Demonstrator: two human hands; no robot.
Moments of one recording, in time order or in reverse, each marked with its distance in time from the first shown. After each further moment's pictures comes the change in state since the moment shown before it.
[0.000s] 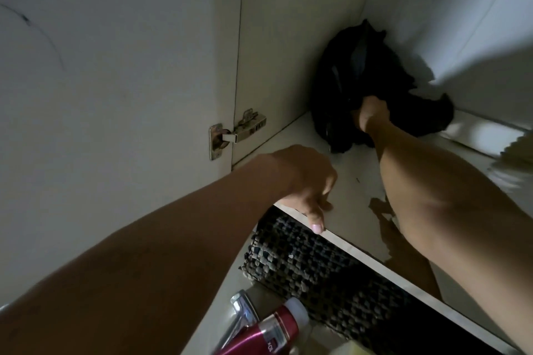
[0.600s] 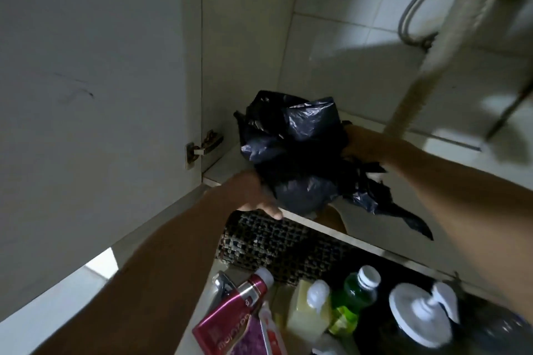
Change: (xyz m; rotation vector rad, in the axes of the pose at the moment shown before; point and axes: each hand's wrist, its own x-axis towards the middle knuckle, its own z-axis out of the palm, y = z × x) left_hand -0.035 0.019 0.027 -0.491 0.109 -0.276; right_hand -0.194 0.020 -0.169 -0.090 -0.363 -0.248
